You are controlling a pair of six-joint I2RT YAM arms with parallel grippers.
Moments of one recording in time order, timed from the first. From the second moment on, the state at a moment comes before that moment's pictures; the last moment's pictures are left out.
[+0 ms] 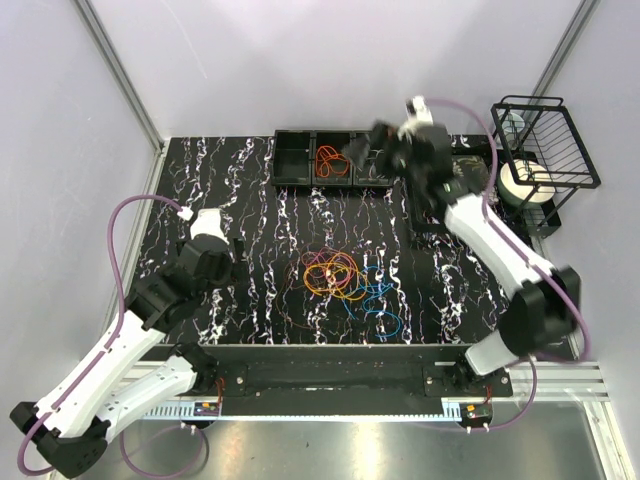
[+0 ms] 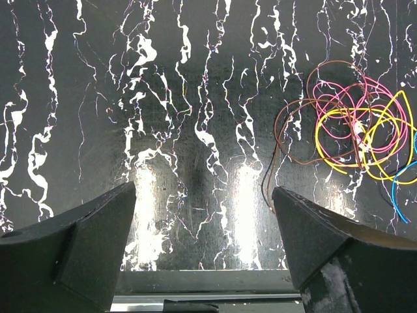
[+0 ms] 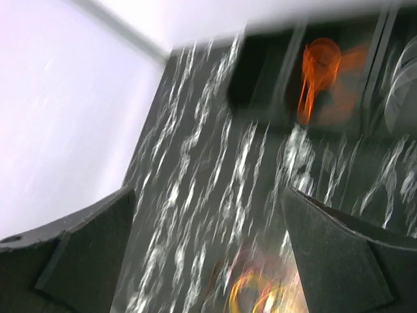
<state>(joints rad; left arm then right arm) -0.63 0.74 0.89 -0.90 -0.45 -0.48 0.41 1.57 1.42 -0.06 -0.18 0.61</state>
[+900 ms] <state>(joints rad) -0.69 1.00 0.89 -0.71 -0.30 -0.55 0.39 1.30 1.00 -0.44 -0.12 0.69</state>
